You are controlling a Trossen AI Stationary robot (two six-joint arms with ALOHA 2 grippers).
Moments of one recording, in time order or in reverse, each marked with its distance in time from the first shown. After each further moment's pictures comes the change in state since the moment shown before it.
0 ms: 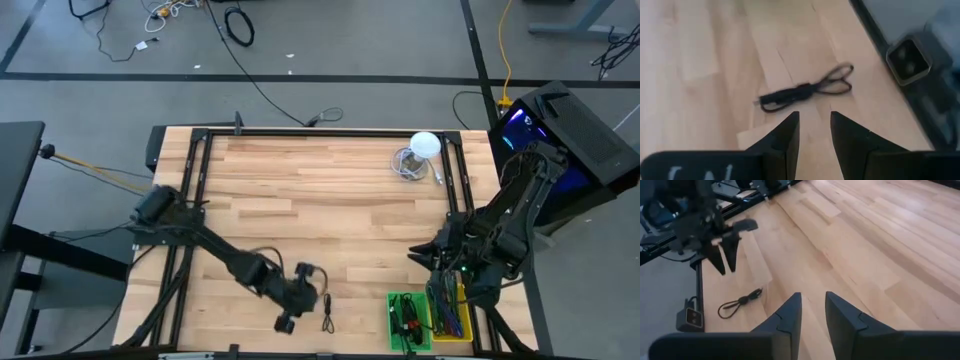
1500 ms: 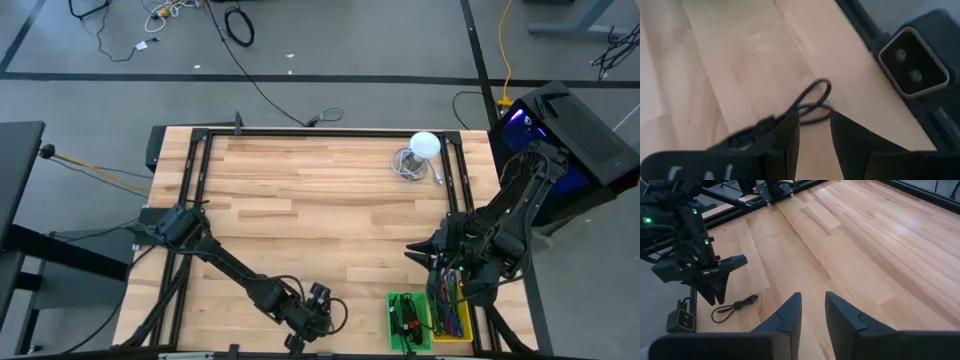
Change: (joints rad) left arm -0.064 0.276 0.306 -0.132 -0.025 0.121; right arm -0.030 0.000 0.000 0.051 0.023 -0.135
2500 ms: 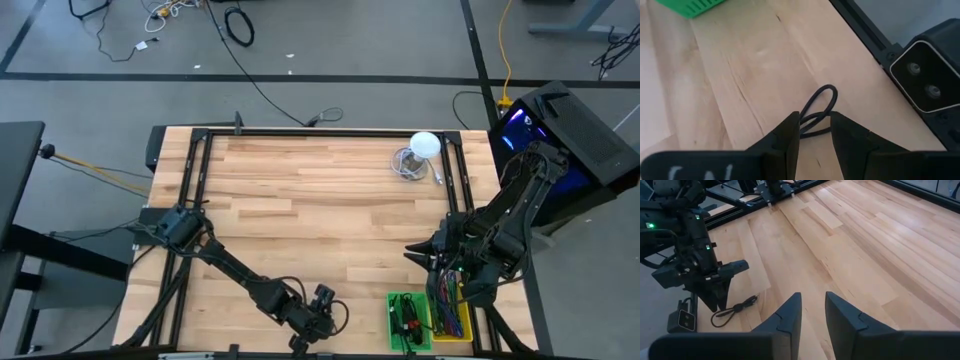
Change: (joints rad) left arm 0.001 0.033 0.000 0.089 -0.040 0.061; right arm 0.000 0.007 0.000 0.016 0.000 -0.005
